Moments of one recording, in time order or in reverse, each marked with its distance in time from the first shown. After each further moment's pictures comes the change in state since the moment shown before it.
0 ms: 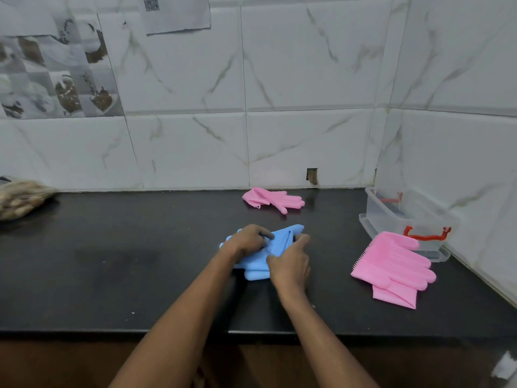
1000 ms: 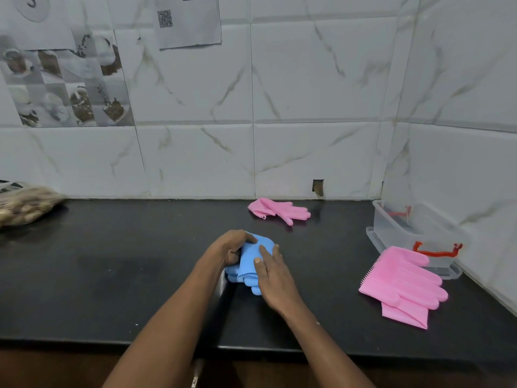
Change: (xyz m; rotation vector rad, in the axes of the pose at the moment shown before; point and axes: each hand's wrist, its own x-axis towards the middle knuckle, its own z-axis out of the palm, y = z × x) left_hand -0.006 -0.005 -0.035 -0.768 0.042 -0.286; right_hand 0.007 0.011 0.023 -0.122 -0.461 -0.391
